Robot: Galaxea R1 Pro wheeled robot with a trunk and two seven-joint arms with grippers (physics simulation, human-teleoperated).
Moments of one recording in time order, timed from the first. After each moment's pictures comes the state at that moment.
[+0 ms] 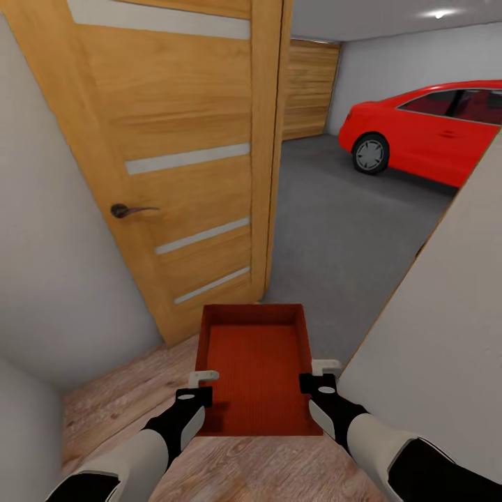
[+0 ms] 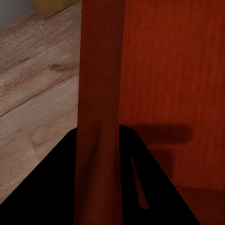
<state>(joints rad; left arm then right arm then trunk) -0.74 -0.17 -0.02 -0.22 0.04 0.09 0.28 -0.83 0.08 0.66 -0.11 -0.60 -0.08 -0.28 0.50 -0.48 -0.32</state>
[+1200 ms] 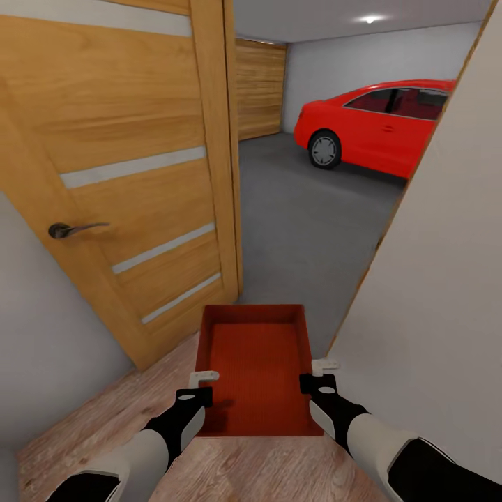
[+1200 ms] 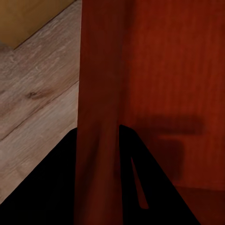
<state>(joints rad) -0.74 -0.17 -0.02 -0.22 0.04 0.09 0.29 -0.83 0.08 0.66 -0.11 -0.59 -0.08 -0.28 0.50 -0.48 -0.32</state>
